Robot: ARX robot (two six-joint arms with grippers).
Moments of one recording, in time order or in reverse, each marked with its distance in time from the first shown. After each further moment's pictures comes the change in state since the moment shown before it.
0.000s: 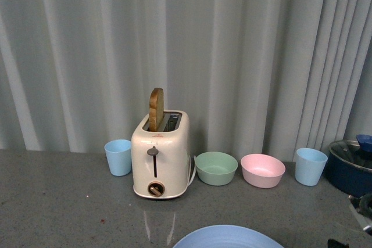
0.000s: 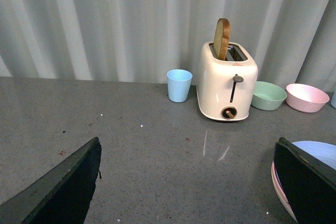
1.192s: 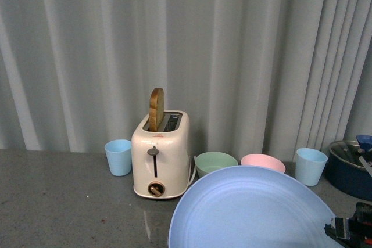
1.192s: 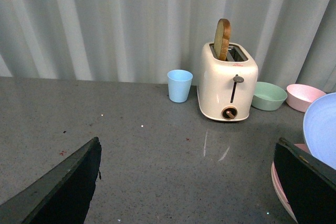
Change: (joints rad) left arm 0.000 0.000 0.000 0.000 0.000 0.000; right arm -0.015 -0.138 0.025 -0.075 0.030 -0.087
